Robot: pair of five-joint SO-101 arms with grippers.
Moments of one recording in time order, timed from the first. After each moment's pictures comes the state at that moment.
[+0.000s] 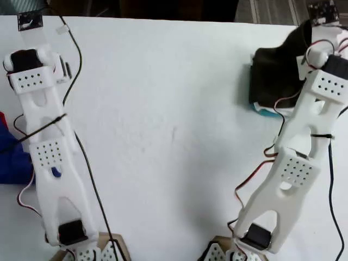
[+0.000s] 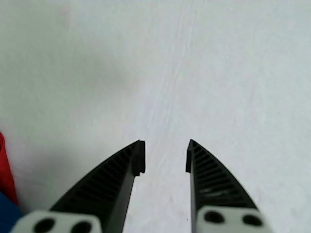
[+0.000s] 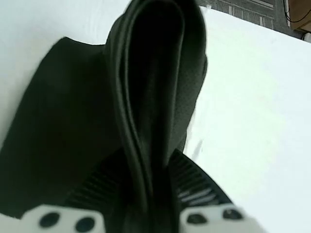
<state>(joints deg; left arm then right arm) -23.9 64.4 -93.6 101.5 1.9 21.8 48.6 -69.8 75.7 34.6</state>
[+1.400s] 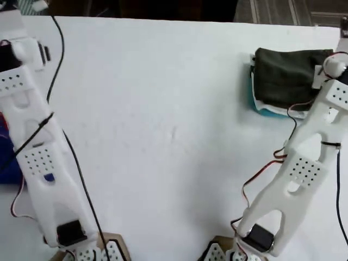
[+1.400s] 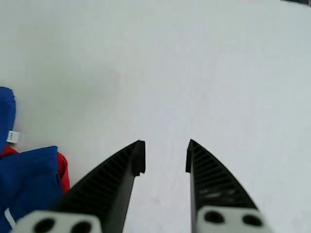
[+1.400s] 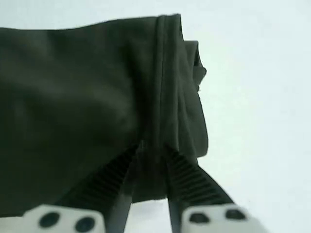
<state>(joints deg) -27.4 49.5 -93.5 101.5 -2.9 28.2 54.9 -79.9 84.3 22.7</state>
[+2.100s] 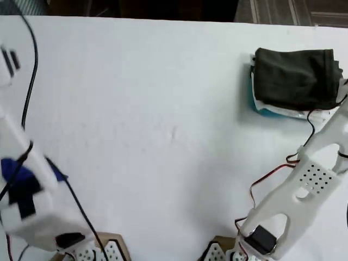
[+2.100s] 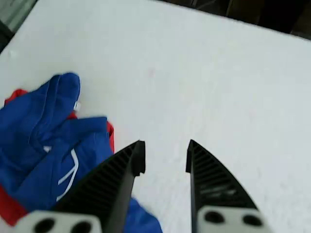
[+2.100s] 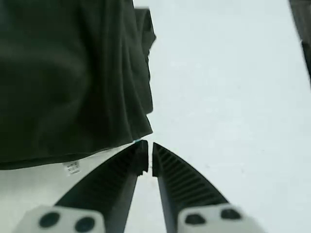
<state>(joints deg) -35.0 3.3 -47.0 101.4 -4.0 33.8 51.8 -91.1 97.6 27.8</state>
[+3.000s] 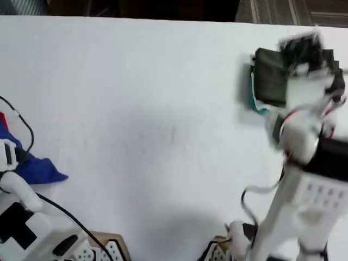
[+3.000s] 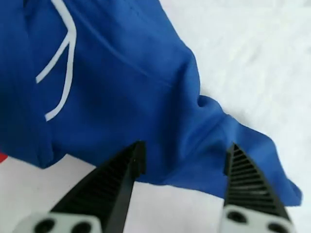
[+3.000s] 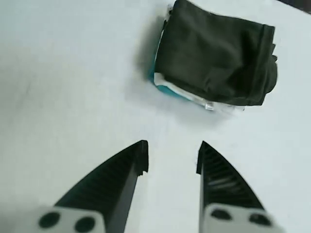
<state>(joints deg) -57.1 -4.7 28.0 58.7 -32.0 9.4 -37.7 -3.7 100.2 27.8</state>
